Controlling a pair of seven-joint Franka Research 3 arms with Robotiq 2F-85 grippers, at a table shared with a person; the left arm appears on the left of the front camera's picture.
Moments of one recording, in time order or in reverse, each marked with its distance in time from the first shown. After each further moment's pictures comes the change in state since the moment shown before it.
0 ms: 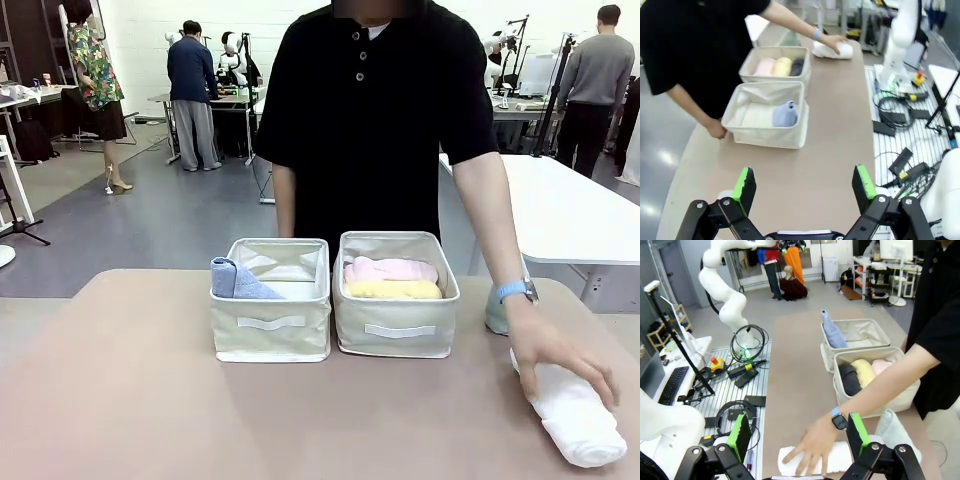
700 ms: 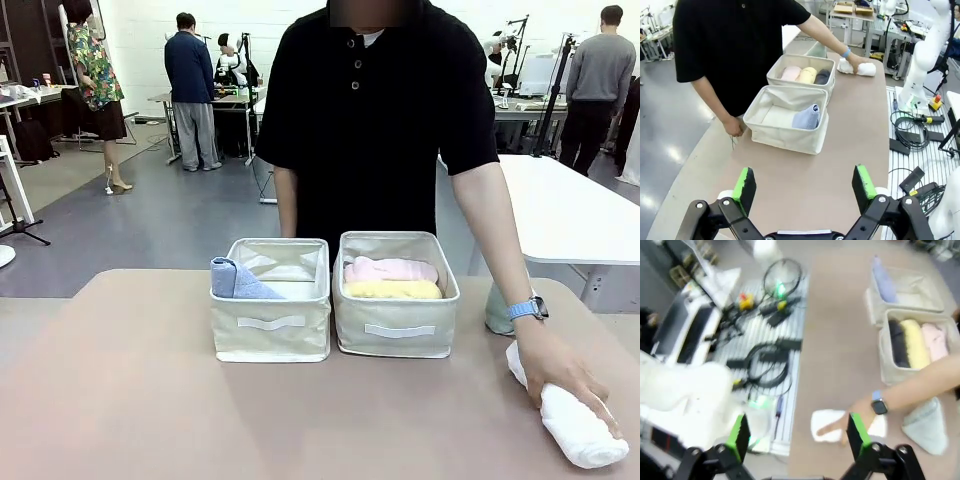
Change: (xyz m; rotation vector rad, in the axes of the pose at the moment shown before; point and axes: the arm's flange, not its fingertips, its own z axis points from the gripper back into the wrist) left arm -0.036 0.010 0.013 0.100 -0.085 0.080; right arm 0.065 0.038 -0.076 0.191 0.438 0.043
